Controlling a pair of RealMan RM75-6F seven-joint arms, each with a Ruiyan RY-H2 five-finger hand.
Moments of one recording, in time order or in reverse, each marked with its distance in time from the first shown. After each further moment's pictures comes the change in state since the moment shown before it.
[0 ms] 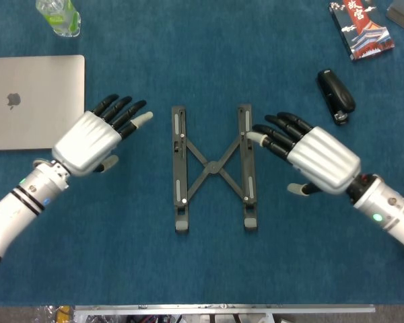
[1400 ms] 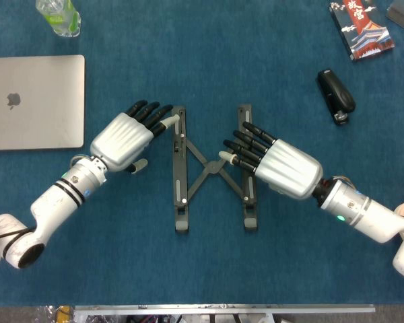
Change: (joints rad) left arm -0.061 -0.153 -0.077 0.031 -0.136 -0.206 0.044; right arm 0.057 -0.284 -0.040 0.390 -0.123 0.046 -0.141
